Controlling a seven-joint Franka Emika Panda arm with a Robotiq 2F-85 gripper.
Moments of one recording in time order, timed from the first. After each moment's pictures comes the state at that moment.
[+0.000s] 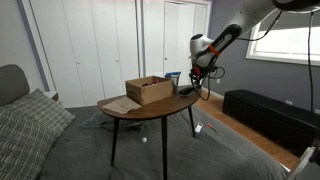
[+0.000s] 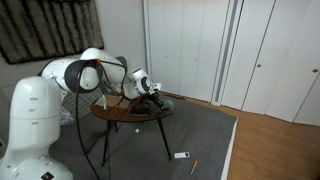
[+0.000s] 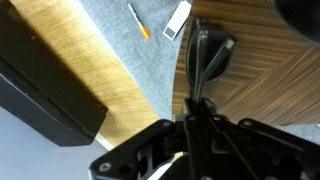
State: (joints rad) arm 0.02 0.40 -0.15 -1.84 -0.59 2.47 0.91
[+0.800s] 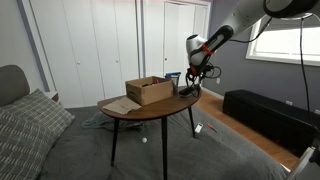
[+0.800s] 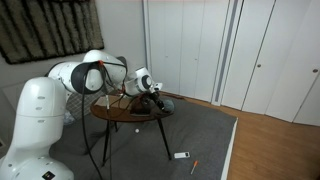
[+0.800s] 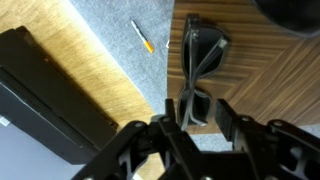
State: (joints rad) arm 0.05 0.46 -0.16 -1.73 -0.48 2.34 0.90
